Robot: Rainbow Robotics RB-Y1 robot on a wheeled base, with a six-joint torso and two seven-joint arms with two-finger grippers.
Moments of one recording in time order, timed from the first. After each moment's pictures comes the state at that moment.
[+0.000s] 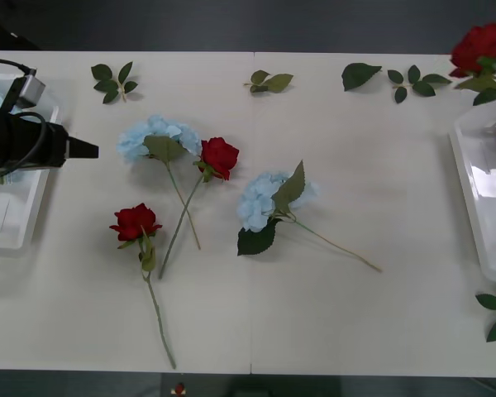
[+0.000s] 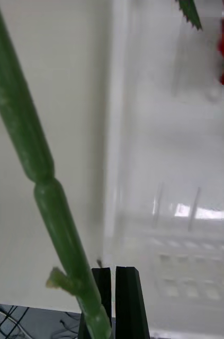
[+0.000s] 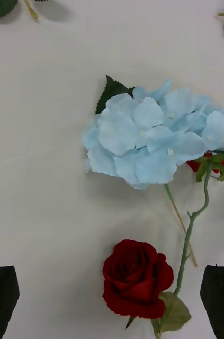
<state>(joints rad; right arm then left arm) -0.85 -1.53 0.93 -1.38 -1.70 1.11 1.54 -0.42 0.74 0.11 -1.60 1.08 1.37 -1.53</state>
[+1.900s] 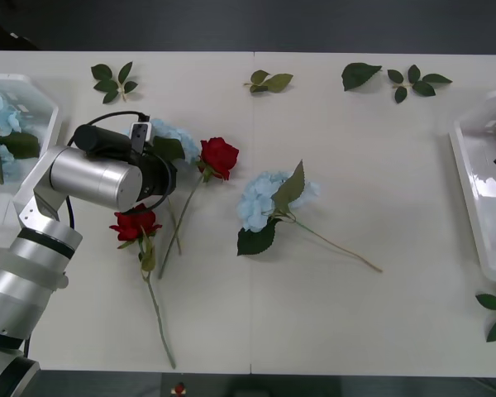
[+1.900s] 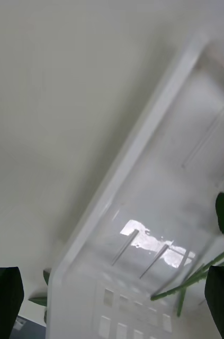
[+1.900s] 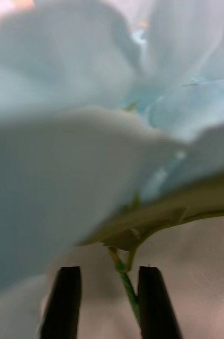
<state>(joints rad) -1.06 -1.29 0.95 -1.09 -1.61 1.26 2.07 -0.48 0.35 -0.22 -1.38 0.33 1.00 -1.31</state>
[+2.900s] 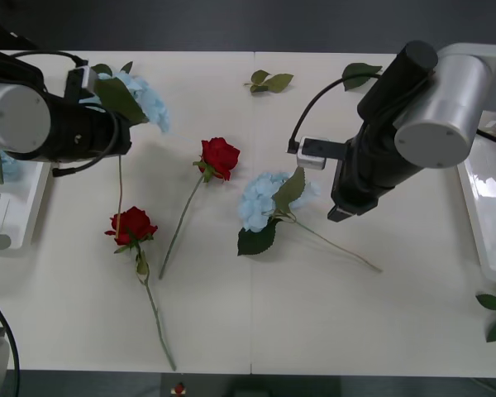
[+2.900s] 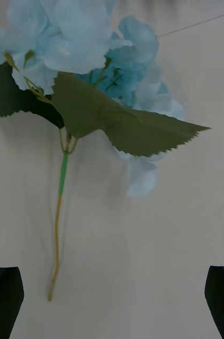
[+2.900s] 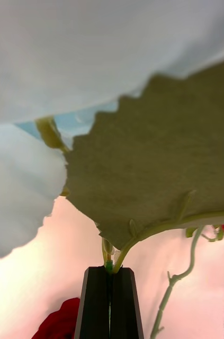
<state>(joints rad) -1.17 -1.04 1.23 -1.78 -1.26 1.07 1.79 -0.49 0.42 0.09 -1.79 0.56 1.48 -1.31</state>
